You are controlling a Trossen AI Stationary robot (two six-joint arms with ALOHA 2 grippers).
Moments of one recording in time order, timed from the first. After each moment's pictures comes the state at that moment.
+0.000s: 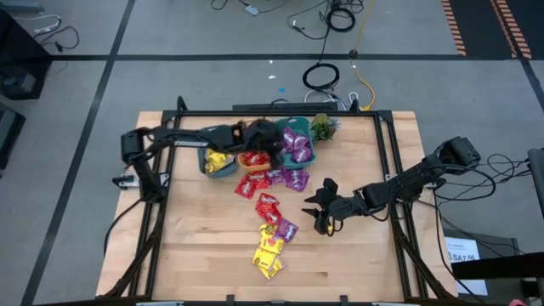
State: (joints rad) left arm 0.27 1.78 1.24 -0.16 -0.11 -0.07; right arm 0.37 1.41 0.55 0.22 0.44 0.54
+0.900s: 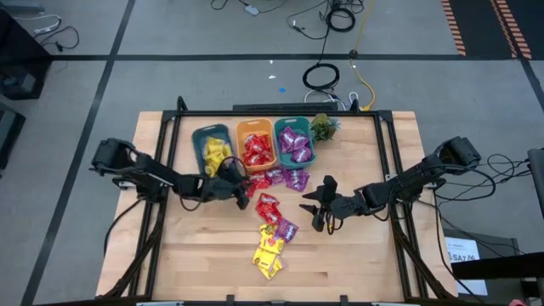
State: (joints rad) left arm -0.13 1.56 0.44 0.47 -0.51 -0.50; right arm 0.37 1.41 0.55 0.29 0.53 0.53
